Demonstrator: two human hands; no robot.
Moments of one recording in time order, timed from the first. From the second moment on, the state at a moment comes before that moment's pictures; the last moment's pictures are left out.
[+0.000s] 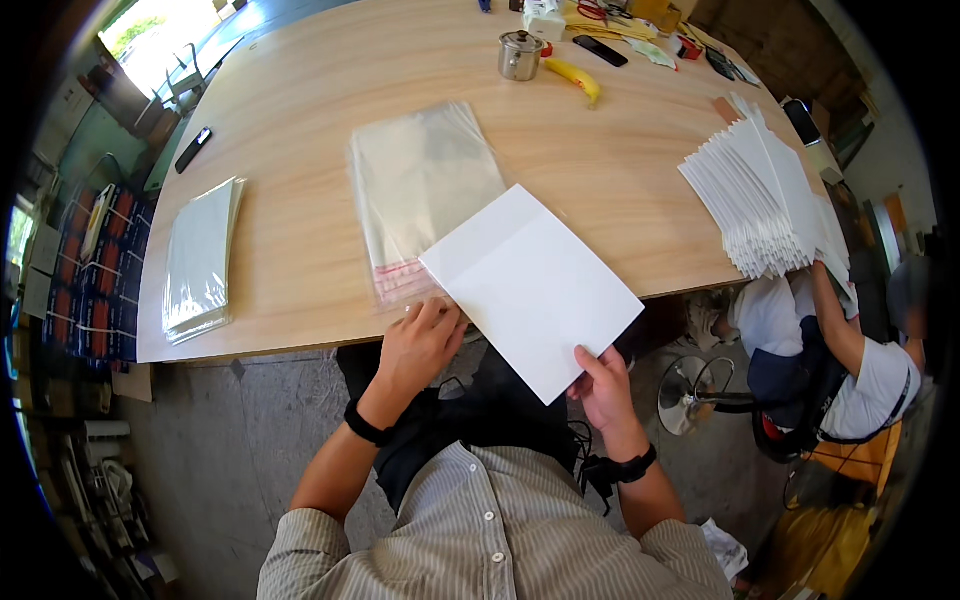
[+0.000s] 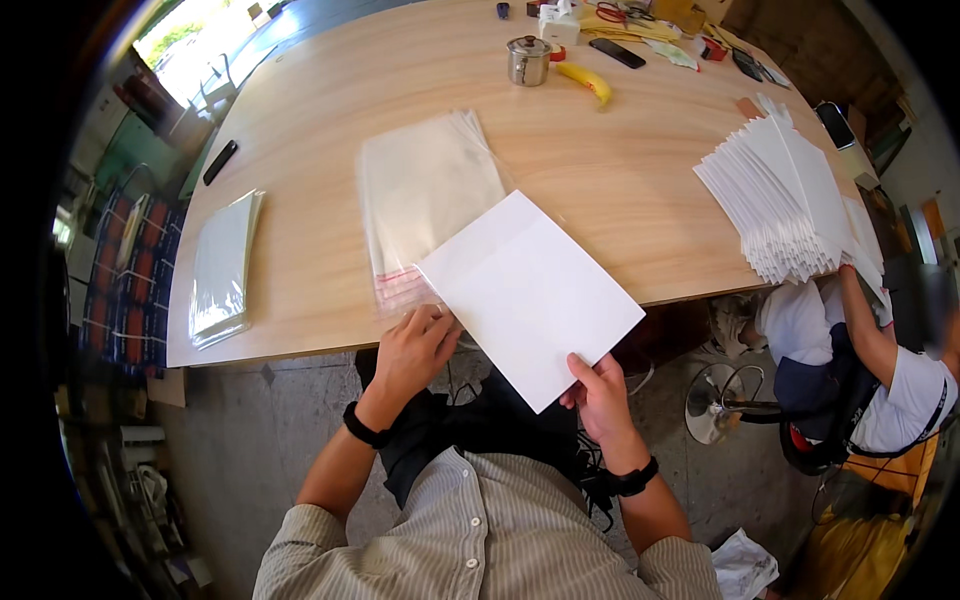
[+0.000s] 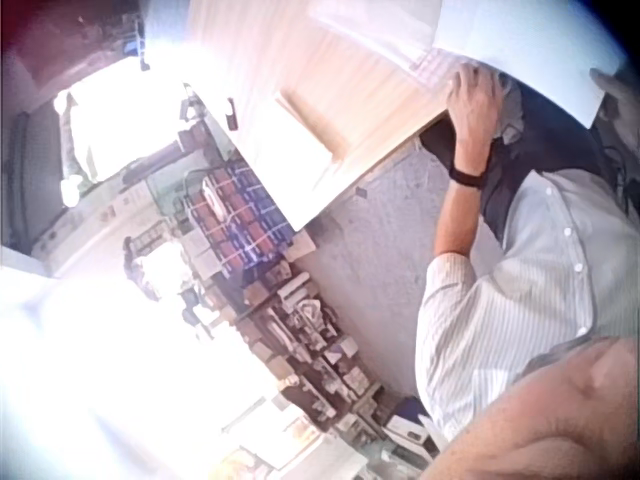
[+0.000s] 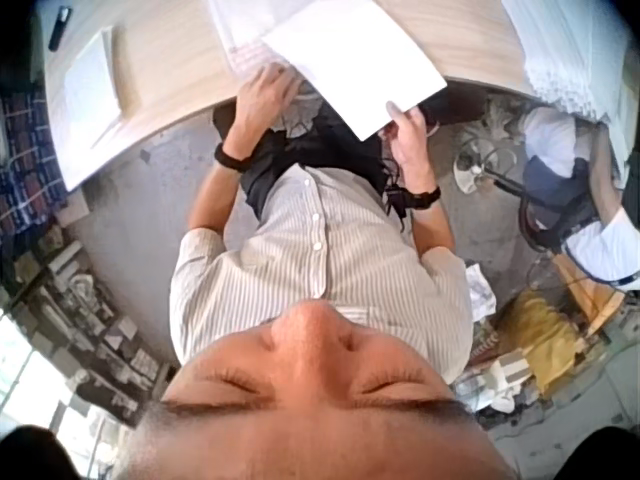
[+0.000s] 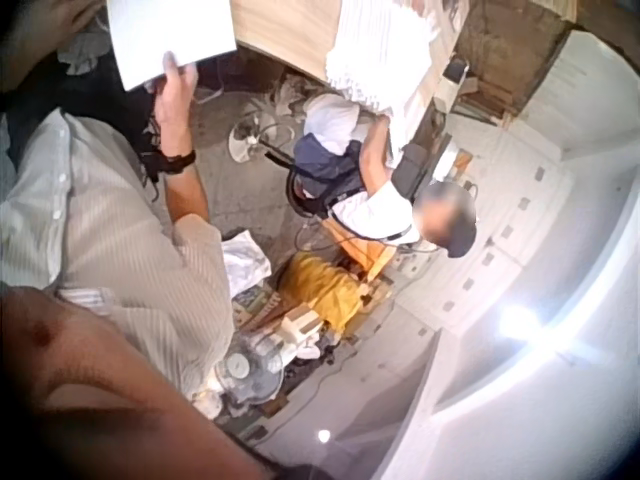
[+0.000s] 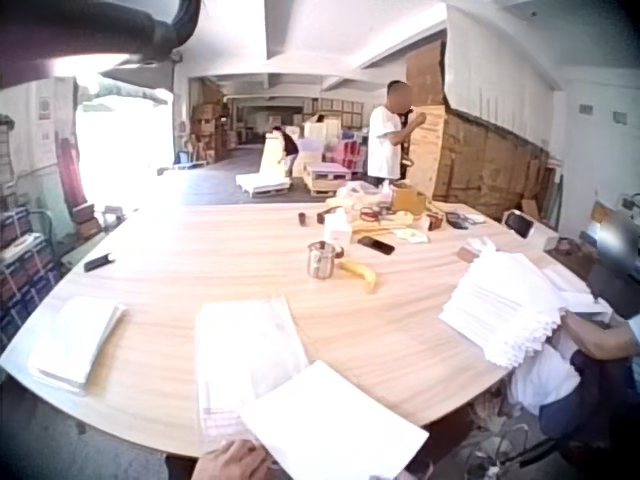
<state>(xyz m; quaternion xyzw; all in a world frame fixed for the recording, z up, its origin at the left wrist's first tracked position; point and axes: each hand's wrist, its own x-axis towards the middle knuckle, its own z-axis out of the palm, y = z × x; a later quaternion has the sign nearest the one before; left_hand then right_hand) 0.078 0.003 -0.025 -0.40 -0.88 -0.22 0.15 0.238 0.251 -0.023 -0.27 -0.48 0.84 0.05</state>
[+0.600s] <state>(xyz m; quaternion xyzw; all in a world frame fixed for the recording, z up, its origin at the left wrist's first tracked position) 0.026 0.029 0.025 -0.43 -0.86 -0.26 0.08 0.198 0.246 -0.019 -0.24 -0.50 0.83 0.00</state>
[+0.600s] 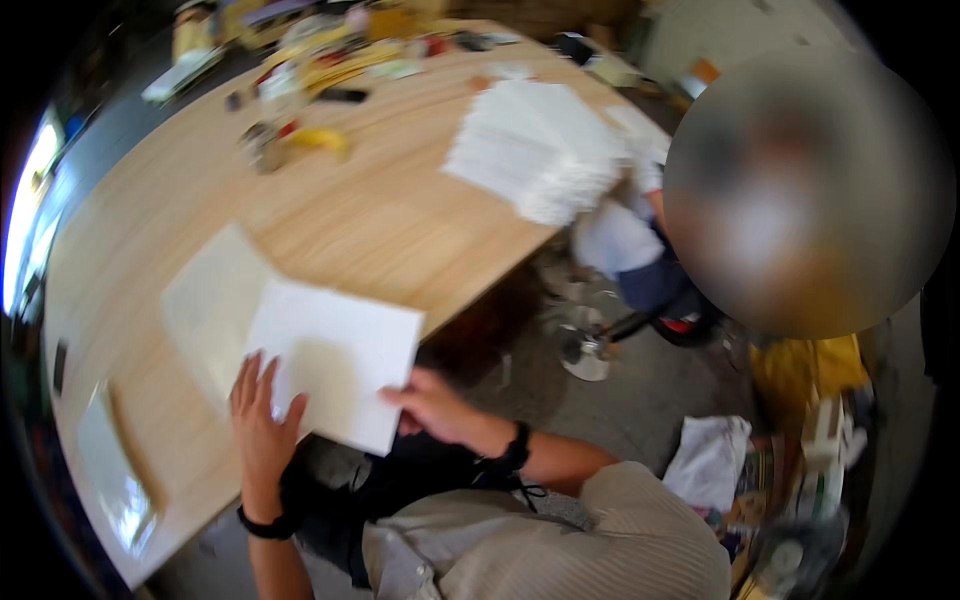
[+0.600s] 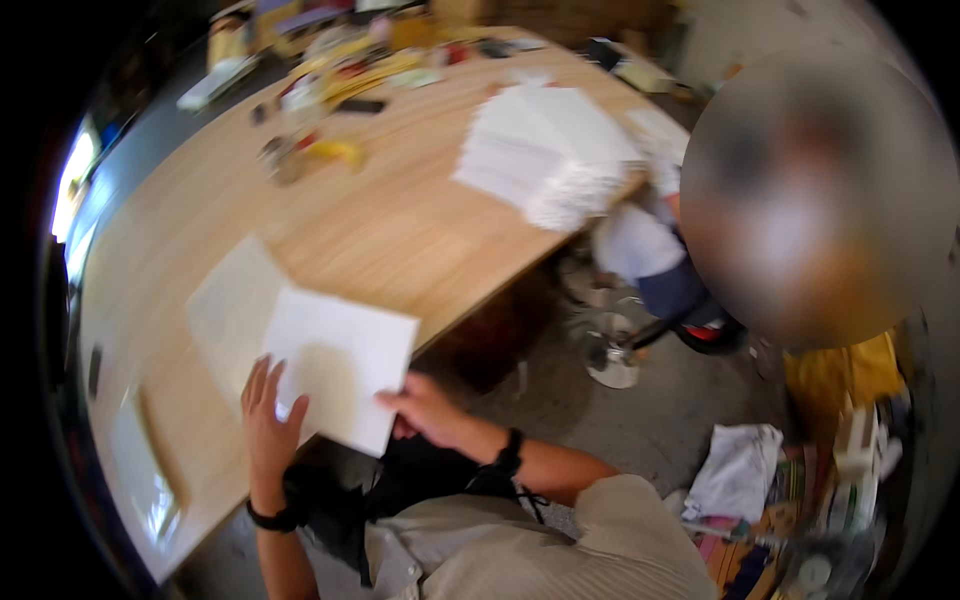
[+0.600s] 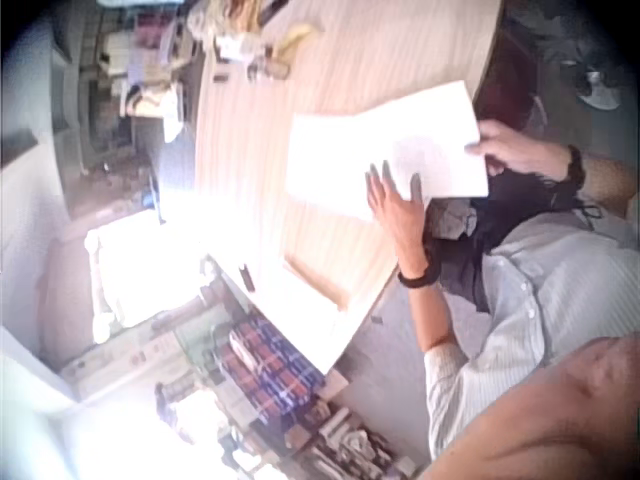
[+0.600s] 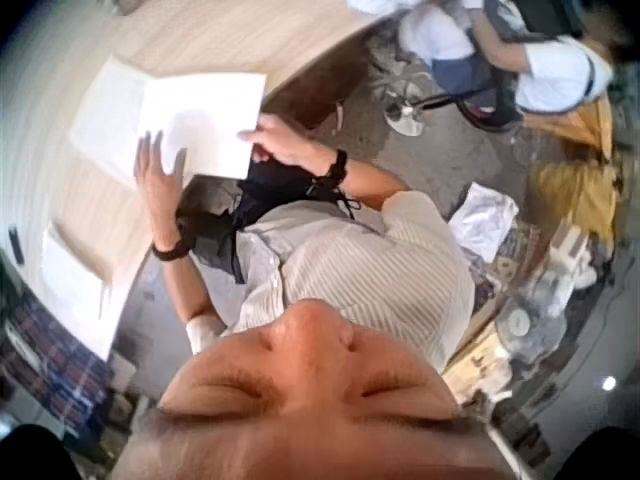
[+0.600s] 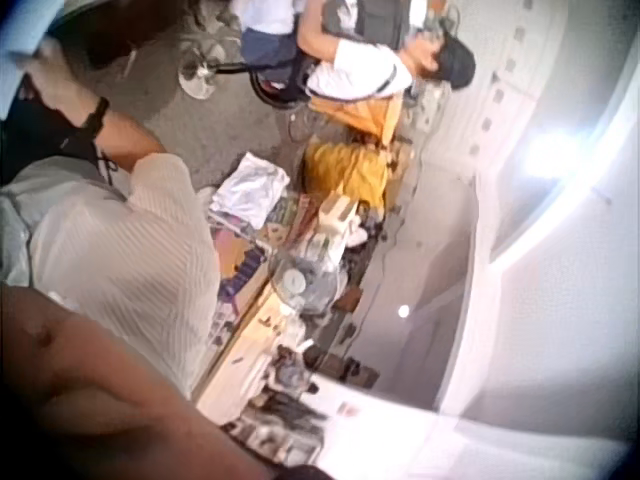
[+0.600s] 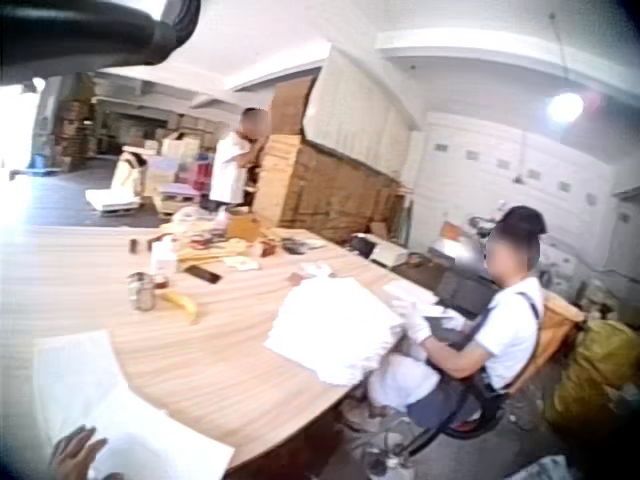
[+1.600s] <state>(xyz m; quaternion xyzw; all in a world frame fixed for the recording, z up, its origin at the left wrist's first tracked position) 0.038 -0.017 -0.018 -0.16 -0.66 -0.73 -0.08 0.179 0.235 -0.036 -0.19 -0.39 0.90 0.02</state>
